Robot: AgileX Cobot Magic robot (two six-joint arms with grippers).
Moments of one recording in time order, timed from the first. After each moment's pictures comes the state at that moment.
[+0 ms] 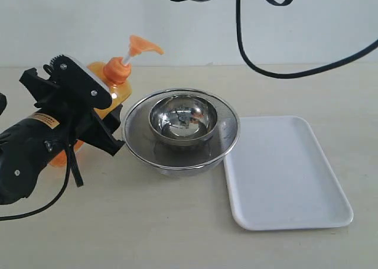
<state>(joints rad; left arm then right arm) -0.55 1.71 -0.57 -0.51 -0.82 0.93 0.65 1.55 -1.33 0.92 0.29 -0.89</state>
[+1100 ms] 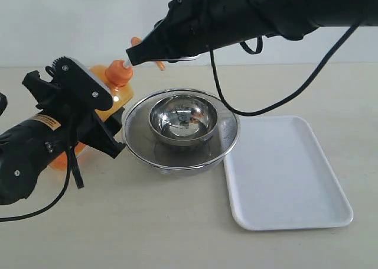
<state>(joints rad) -0.55 1.71 -0.57 -0.50 -0.79 0.91 0.65 1.73 -1.33 0.82 0.28 -0.86</state>
